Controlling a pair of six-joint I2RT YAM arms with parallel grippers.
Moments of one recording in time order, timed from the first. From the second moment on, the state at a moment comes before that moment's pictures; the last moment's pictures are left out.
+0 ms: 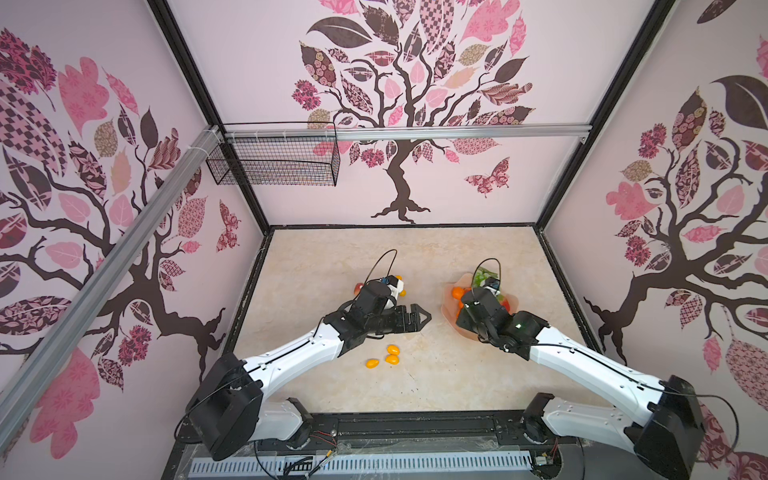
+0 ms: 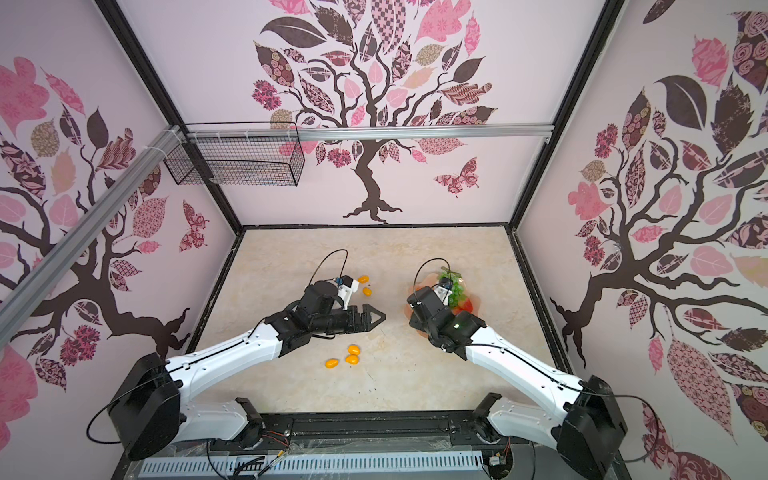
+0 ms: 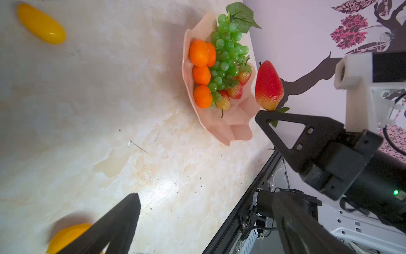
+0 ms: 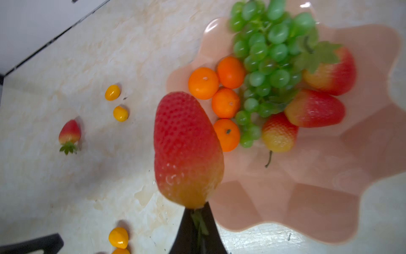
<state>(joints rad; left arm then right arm) -0.77 1.36 0.85 -0.10 0.35 -0.79 0.69 1.10 0.80 -0.60 0.39 1.02</state>
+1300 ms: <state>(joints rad) -0.86 1.49 1.07 -0.11 0.45 -0.71 0.43 1.20 0.67 -0.60 0.44 1.54</state>
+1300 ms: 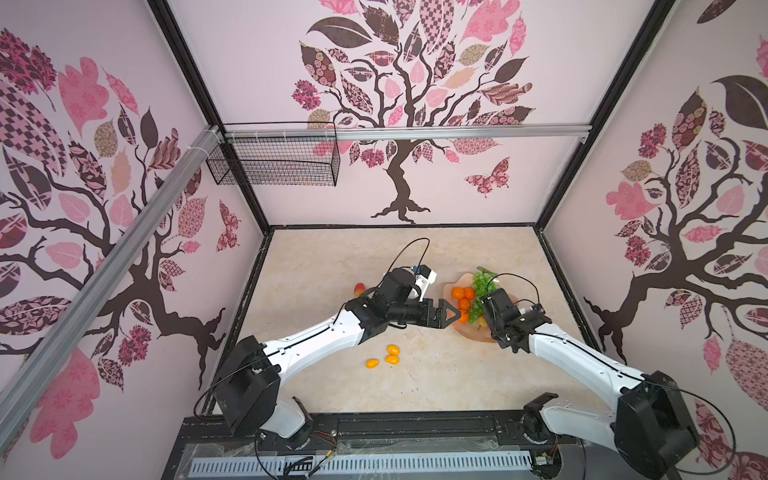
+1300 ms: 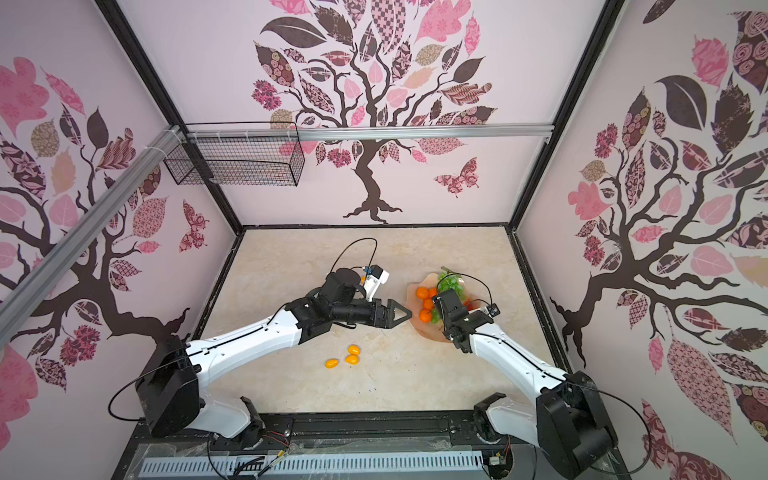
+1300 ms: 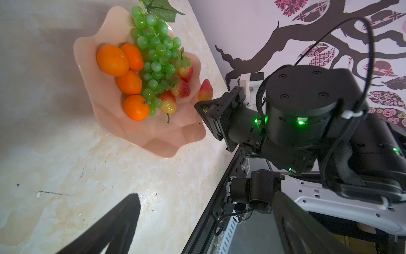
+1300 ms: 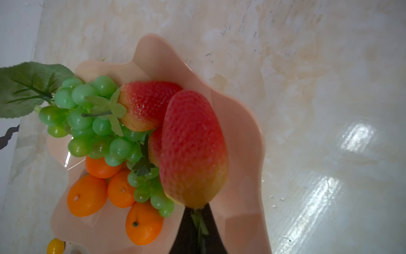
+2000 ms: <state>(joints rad) -0.82 1.44 1.08 -0.19 0.43 -0.68 0.44 1.10 0.70 -0.56 0.33 1.42</state>
